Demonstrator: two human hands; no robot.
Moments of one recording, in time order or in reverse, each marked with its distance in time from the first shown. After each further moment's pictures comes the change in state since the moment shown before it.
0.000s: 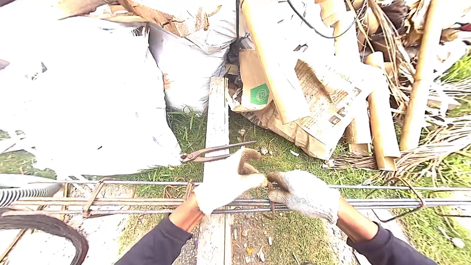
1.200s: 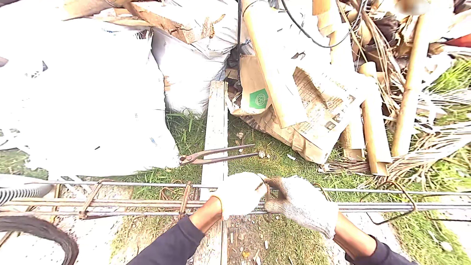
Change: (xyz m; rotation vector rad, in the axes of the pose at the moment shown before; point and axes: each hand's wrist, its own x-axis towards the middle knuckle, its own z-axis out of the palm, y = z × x) left_hand 0.015 0.003 0.025 0.611 -0.329 -0.013; right_hand -0.012 -0.011 0.008 0.088 0.068 0.099
